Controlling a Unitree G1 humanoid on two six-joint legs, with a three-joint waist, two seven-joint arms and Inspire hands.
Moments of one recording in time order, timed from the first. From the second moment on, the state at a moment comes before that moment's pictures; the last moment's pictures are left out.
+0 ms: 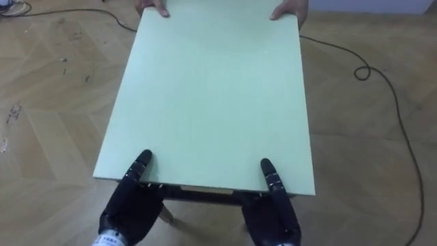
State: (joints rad) left arm 0.36 0.11 -0.20 0.09 -1.16 0.05 -0.13; right arm 0.39 -0.20 0.25 0.17 1.52 -0.03 0.26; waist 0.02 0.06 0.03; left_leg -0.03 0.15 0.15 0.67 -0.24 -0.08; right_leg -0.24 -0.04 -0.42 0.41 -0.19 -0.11
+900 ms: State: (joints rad) left arm 0.32 0.09 -0.21 0.13 -1.16 0.05 -0.09; right arm 0.38 -0.16 0.18 0.19 1.46 0.03 0.27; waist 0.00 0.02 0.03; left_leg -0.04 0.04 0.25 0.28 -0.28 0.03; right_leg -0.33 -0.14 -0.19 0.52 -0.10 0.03
